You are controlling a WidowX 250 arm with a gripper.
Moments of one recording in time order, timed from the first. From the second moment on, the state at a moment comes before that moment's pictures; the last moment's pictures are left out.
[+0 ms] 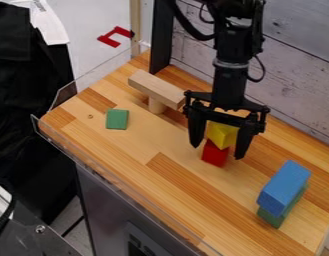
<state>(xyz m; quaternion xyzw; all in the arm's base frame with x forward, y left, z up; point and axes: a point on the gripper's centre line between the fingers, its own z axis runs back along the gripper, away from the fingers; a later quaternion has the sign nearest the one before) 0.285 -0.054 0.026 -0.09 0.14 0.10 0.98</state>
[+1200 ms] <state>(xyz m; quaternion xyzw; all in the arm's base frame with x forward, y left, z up) 0.301 -0.046 0.034 -0.09 0.12 0.13 0.98</state>
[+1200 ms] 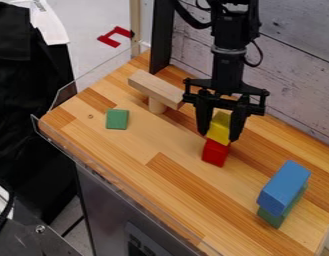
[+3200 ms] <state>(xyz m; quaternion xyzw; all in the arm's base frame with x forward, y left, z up) 0.312 0.042 0.066 -0.06 0.07 0.47 0.88</state>
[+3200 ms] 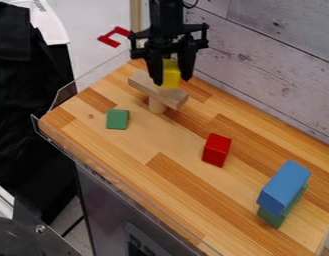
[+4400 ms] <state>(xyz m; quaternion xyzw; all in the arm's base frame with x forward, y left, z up) 0.315 0.070 0.081 -0.10 0.00 0.70 0.71</state>
